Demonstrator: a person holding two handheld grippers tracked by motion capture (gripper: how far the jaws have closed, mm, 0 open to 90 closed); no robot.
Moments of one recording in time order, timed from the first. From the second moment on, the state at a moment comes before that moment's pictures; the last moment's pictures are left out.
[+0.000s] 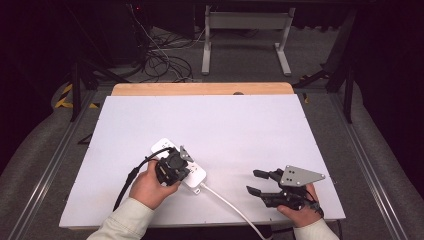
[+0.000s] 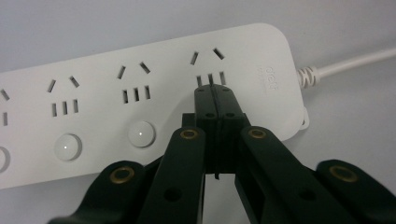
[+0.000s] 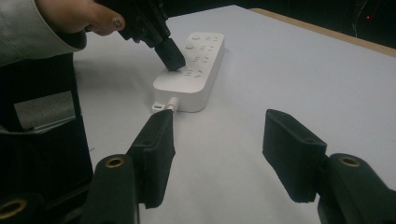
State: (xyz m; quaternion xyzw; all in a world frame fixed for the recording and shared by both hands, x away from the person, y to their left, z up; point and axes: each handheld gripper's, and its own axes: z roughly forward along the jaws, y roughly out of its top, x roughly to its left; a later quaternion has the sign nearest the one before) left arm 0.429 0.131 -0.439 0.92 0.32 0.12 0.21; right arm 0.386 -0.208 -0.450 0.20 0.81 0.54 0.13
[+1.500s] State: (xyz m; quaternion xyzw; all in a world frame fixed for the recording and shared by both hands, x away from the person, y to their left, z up) left arm 0.453 0.181 -0.429 0.89 0.35 0.11 0.27; right arm 0.387 -0.209 -0.451 0.20 0.81 0.54 0.13
